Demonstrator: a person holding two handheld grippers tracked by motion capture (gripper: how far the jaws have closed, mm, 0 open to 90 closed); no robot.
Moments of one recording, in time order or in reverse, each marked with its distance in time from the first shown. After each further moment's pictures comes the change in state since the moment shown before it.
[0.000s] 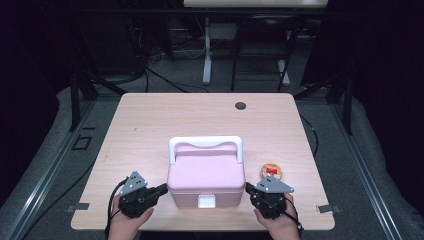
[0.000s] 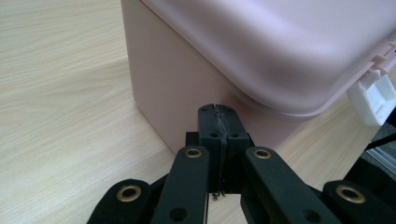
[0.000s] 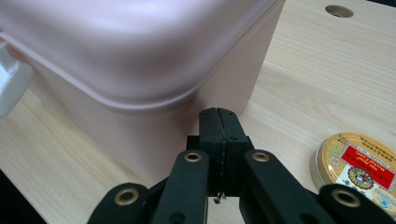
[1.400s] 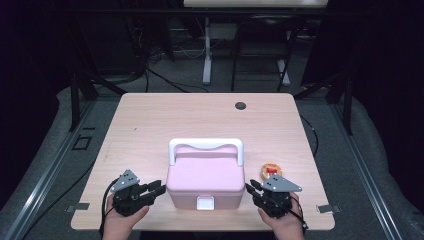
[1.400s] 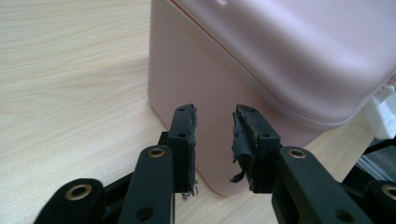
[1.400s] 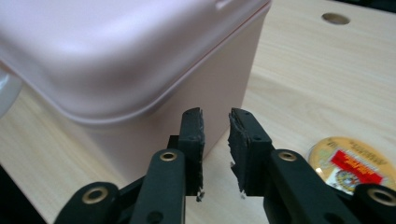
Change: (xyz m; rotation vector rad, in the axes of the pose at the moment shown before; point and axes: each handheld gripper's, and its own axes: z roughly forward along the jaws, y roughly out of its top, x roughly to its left) left arm 0.018 0.001 -0.008 -0.011 -0.012 -0.071; right arm -0.014 0.000 -0.007 -0.038 0.025 0.014
